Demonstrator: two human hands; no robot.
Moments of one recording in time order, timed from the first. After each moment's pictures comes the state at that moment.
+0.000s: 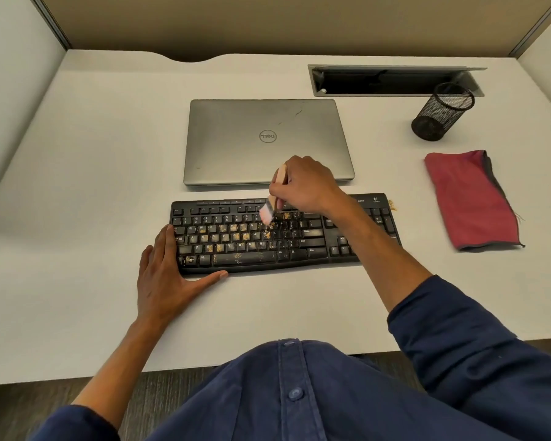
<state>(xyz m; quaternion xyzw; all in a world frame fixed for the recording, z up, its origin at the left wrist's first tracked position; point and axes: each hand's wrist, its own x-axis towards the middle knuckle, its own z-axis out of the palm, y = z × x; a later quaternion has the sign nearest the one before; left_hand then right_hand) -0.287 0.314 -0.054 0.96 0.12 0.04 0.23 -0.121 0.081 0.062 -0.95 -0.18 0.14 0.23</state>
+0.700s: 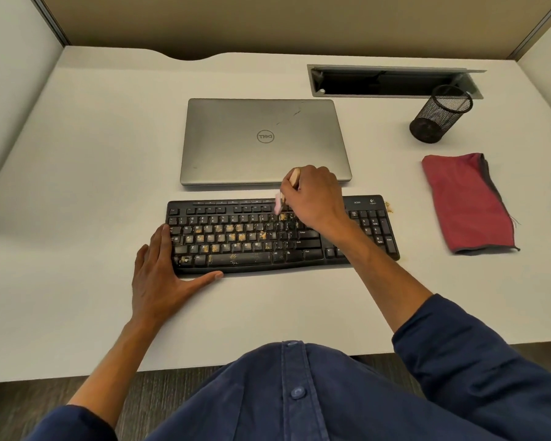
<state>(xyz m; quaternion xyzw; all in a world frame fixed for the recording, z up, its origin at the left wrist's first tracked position) -0.286 0.315 -0.055 0.96 0.12 0.04 0.24 -0.138 0.067 0.047 -0.95 -0.12 0.02 0.28</state>
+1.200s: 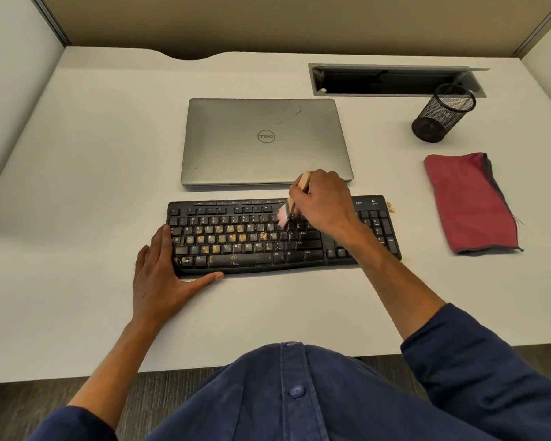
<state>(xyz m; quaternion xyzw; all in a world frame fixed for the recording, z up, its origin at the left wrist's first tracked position) -0.286 0.315 -0.054 0.96 0.12 0.04 0.24 -0.140 0.053 0.047 -0.95 -0.12 0.04 0.29</state>
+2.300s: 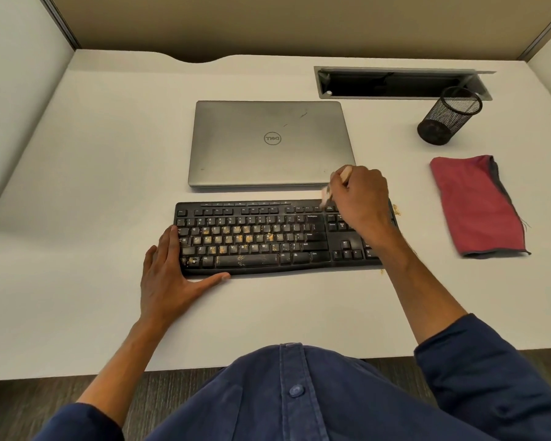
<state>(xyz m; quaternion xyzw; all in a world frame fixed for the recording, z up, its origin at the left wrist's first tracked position) -0.287 0.314 -0.053 0.96 0.12 0.04 0.24 -0.136 0.019 0.051 -0.96 -0.03 -0.05 0.27</state>
